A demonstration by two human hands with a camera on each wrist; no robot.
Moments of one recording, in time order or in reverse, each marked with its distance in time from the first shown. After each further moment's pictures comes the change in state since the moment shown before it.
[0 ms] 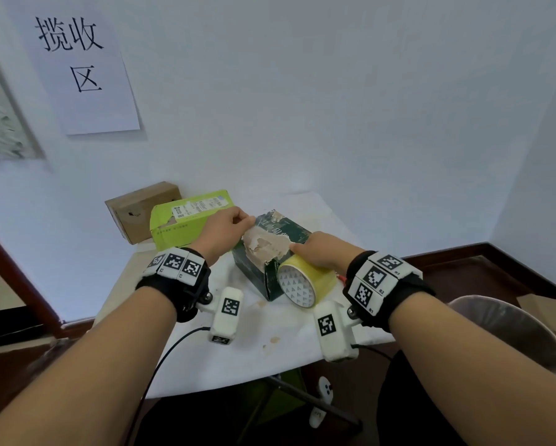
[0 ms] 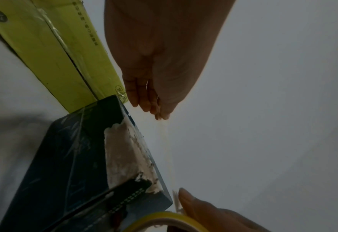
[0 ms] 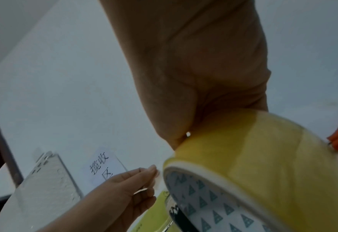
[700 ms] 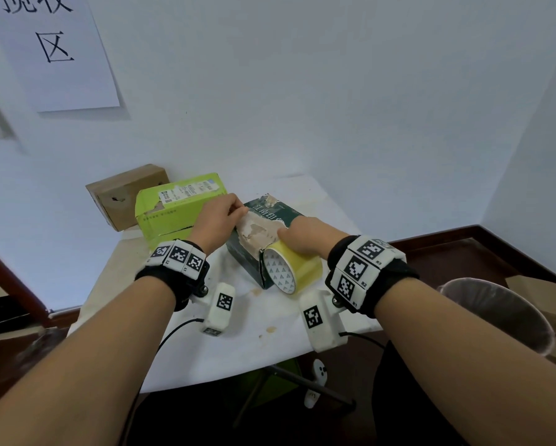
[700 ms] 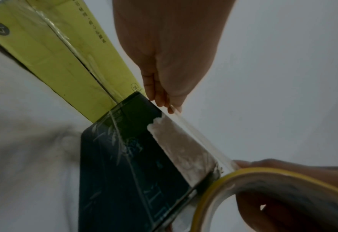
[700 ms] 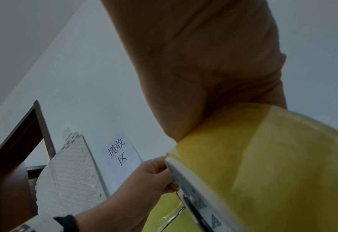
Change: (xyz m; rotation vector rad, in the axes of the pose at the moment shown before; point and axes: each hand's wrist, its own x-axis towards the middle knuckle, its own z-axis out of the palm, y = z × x) left_hand 0.016 -0.021 0.011 0.248 0.035 0.187; right_hand 0.018 -0.019 0.011 0.027 0.042 0.065
